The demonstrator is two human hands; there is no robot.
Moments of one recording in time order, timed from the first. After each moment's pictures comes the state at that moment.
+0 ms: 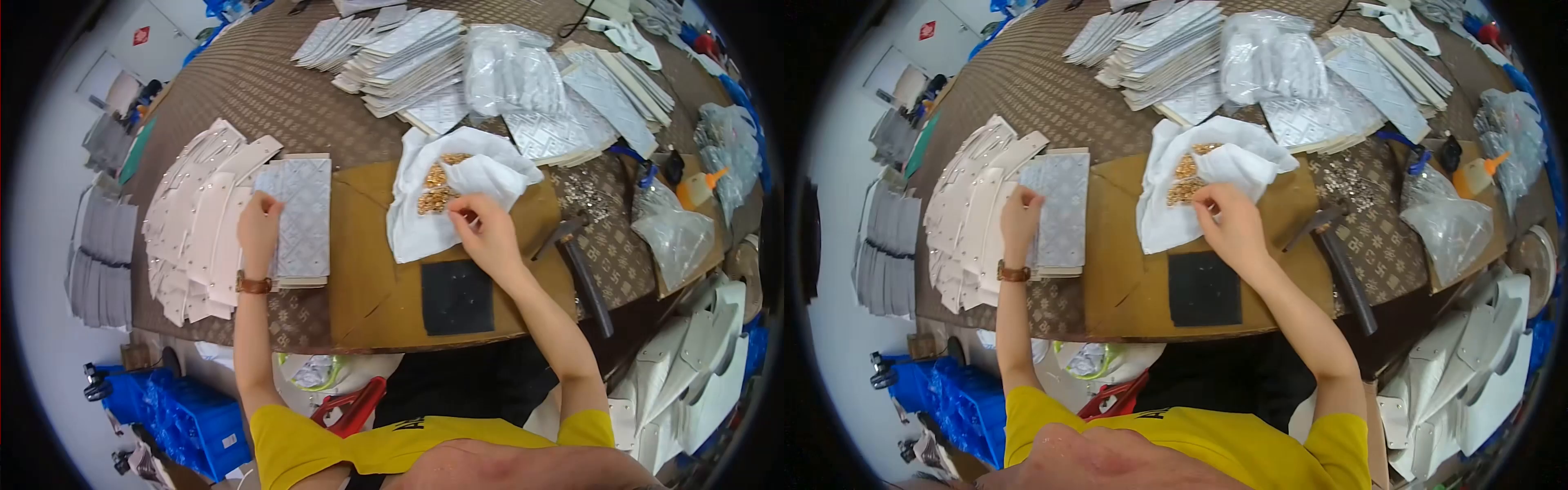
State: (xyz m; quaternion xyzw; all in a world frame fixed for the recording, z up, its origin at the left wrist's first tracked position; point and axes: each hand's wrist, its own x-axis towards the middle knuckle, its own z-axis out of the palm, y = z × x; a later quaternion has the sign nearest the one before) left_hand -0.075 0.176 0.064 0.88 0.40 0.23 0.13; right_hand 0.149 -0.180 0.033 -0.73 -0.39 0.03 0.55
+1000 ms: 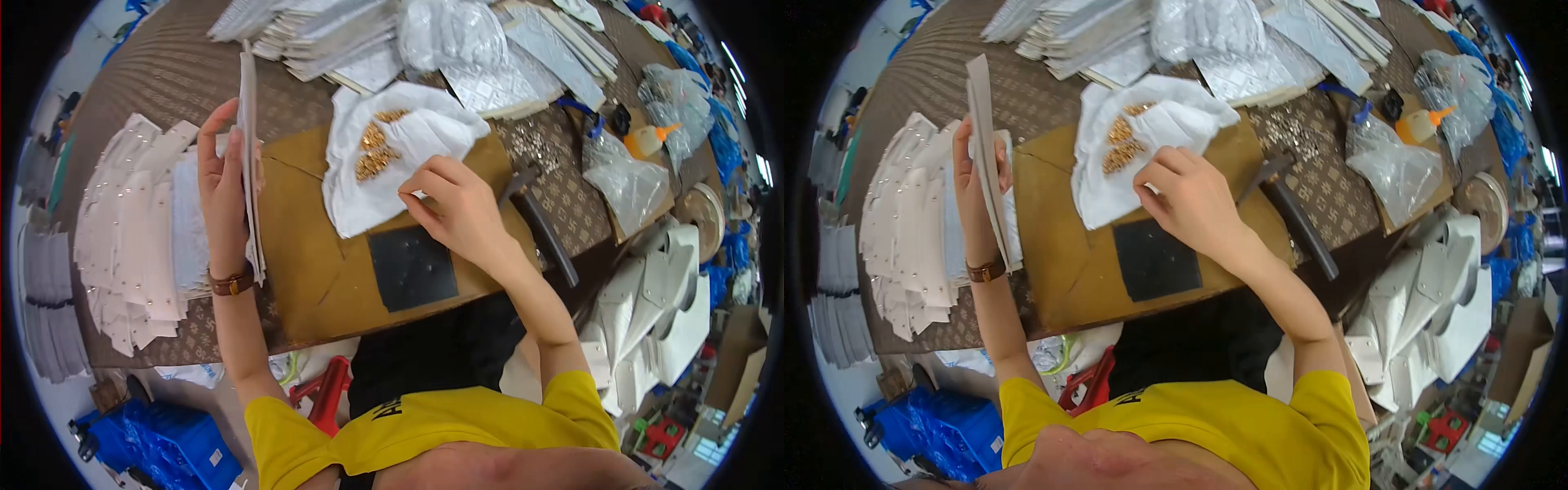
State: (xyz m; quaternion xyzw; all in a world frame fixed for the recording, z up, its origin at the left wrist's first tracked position) left_hand 0.001 0.080 0.107 0.61 0.07 0.28 0.73; right_hand 0.138 -0.211 0.085 -0.77 -0.49 -0.04 0.41
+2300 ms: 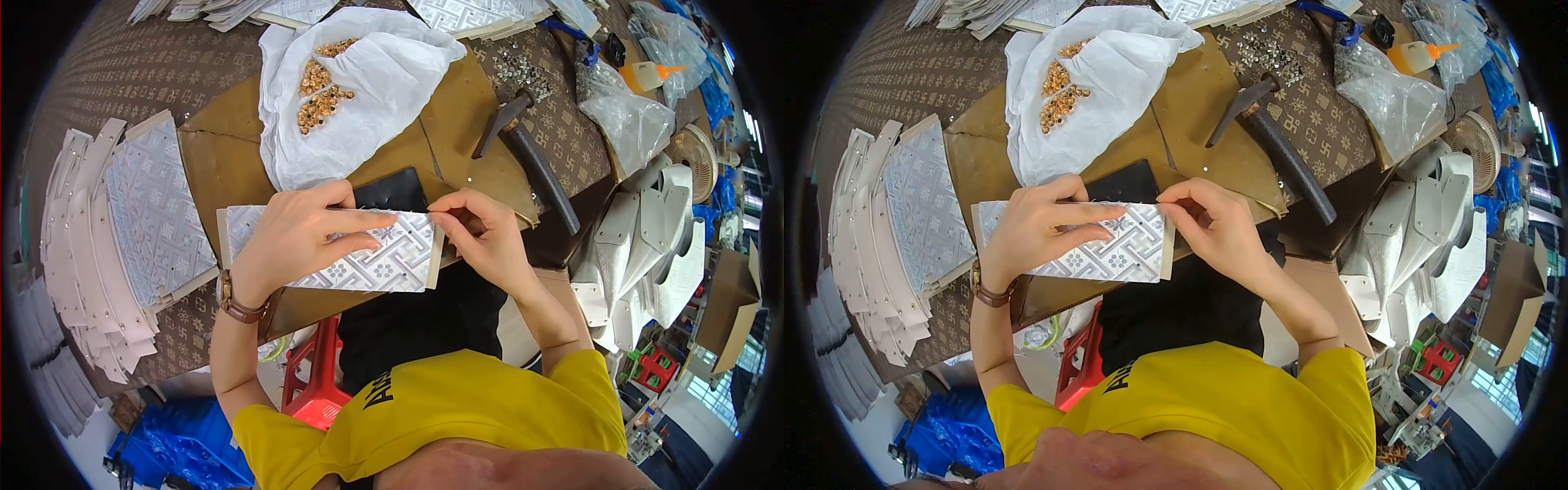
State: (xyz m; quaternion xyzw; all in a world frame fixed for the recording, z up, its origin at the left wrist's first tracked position) left_hand 0.005 -0.016 0.069 0.91 -0.17 -0.03 0.37; right_hand 0.071 -0.295 0.052 -0.79 -0.20 0.23 0.53
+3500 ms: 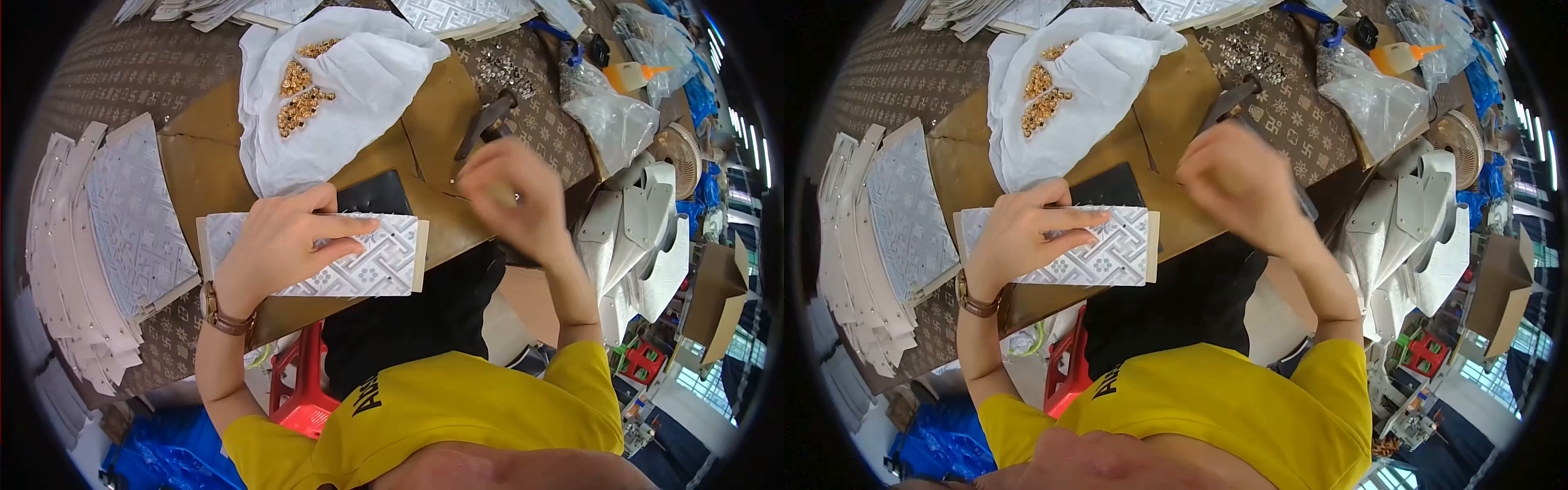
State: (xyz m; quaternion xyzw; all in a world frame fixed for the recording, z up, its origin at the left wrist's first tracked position) left_hand 0.004 -0.021 0.072 0.92 -0.16 -0.04 0.36; right_hand 0.136 -0.311 0.100 -0.80 -0.46 0.01 0.38
